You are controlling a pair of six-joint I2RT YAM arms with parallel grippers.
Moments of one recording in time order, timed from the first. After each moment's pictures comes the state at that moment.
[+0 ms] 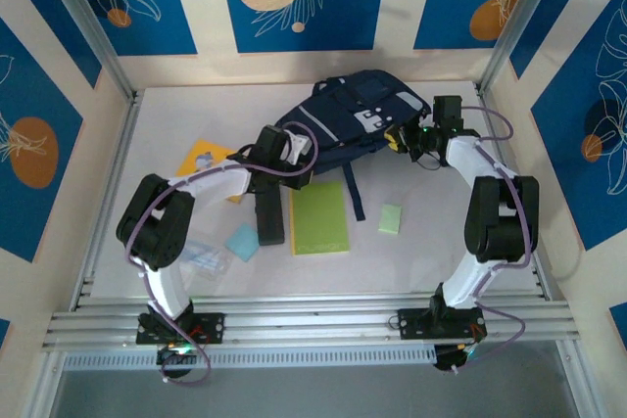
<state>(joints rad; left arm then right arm) -0.58 1.81 1.19 -0.20 0.31 -0.23 -0.02 1.74 1.23 -0.32 -0.64 1.02</state>
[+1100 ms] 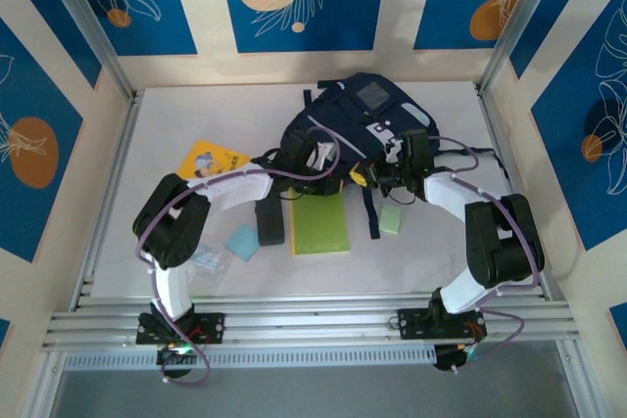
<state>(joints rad) -0.70 1.87 1.26 -0.18 0.42 -0.52 0.19 1.57 0.84 -0.06 -0.73 1.12</state>
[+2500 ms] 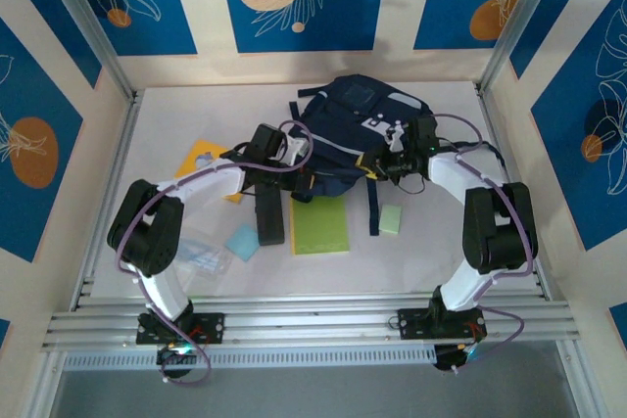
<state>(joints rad) -0.55 1.75 1.18 -0.31 0.46 -0.31 0.11 1.66 1.05 -0.37 -0.77 0.66</state>
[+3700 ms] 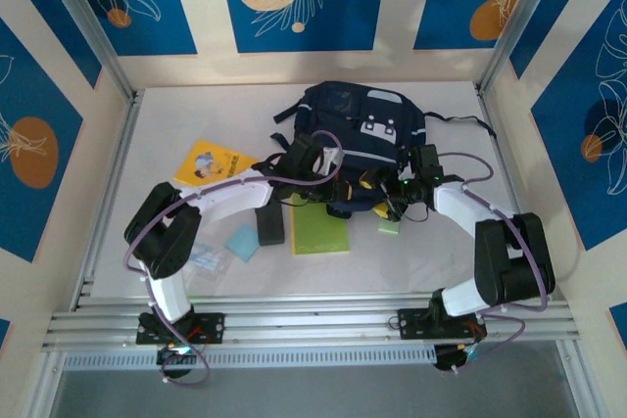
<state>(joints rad) -0.79 1.80 1.24 -0.18 0.47 -0.68 0.17 1.47 0.75 -0.28 -0.61 1.08</state>
